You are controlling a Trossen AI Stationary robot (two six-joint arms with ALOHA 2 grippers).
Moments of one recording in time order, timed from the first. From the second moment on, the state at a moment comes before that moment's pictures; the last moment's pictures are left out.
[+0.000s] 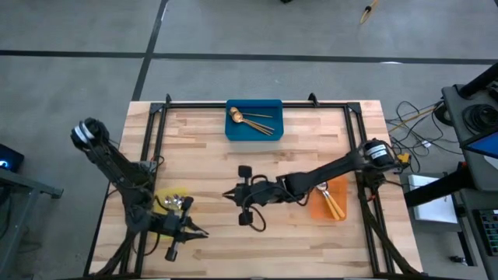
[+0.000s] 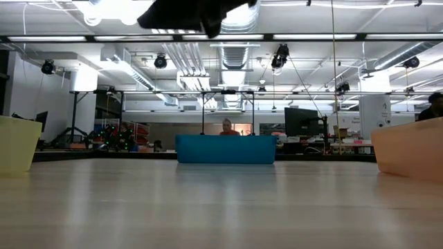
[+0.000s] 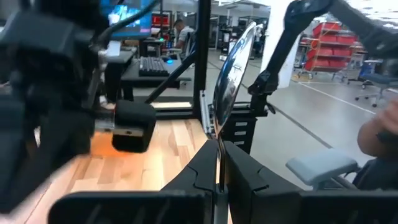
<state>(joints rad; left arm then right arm) -0.95 1.28 0.55 0.71 -0.72 -0.13 0.26 1.93 1.39 0.19 0.28 -0.11</state>
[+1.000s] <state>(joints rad) -0.96 1.14 0.54 0.56 -1.11 -0.04 0.23 2.25 1.64 0.58 -0.07 0.05</state>
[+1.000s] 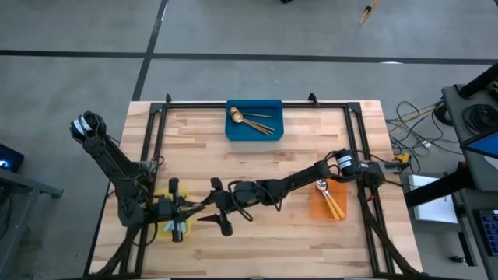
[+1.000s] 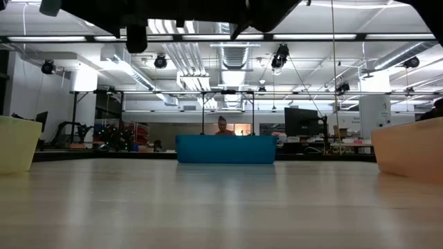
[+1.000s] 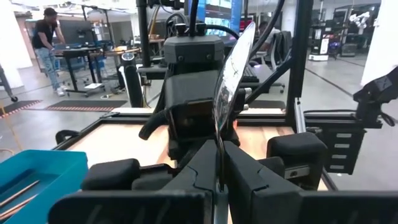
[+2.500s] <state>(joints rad) -0.91 1.14 0.54 0.55 -1.51 0.03 0.23 2.19 1.62 0.47 0.60 -0.09</state>
